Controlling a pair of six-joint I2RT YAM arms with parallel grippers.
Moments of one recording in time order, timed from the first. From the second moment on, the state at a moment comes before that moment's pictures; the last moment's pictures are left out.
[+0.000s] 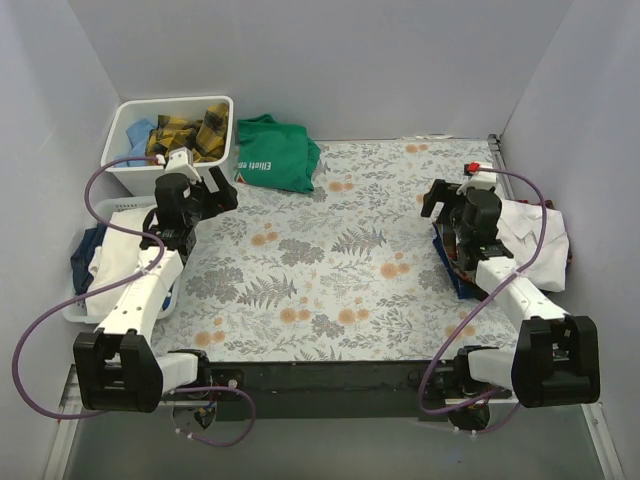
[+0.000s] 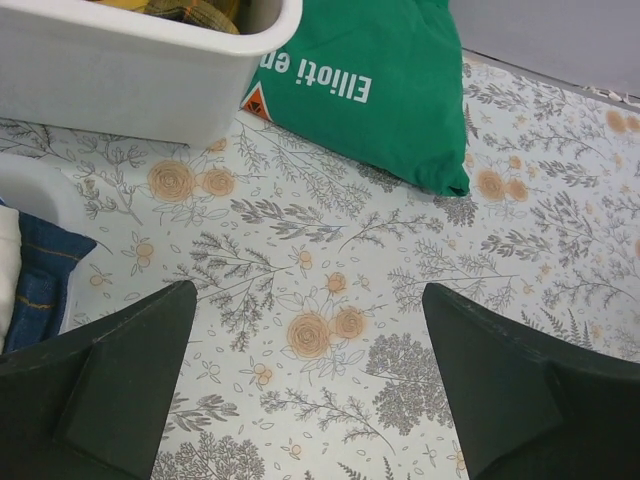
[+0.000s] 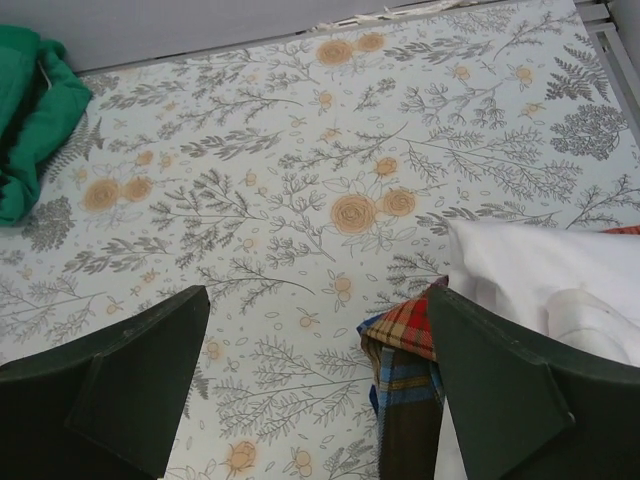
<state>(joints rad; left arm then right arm) -0.05 1.21 0.91 -0.07 0.04 -0.35 0.10 1.22 0.65 0.30 0.04 0.19</state>
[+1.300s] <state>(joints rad) -0.05 1.26 1.01 -0.11 0.05 -0.36 0.33 1.42 0.97 0.14 0.09 0.12</state>
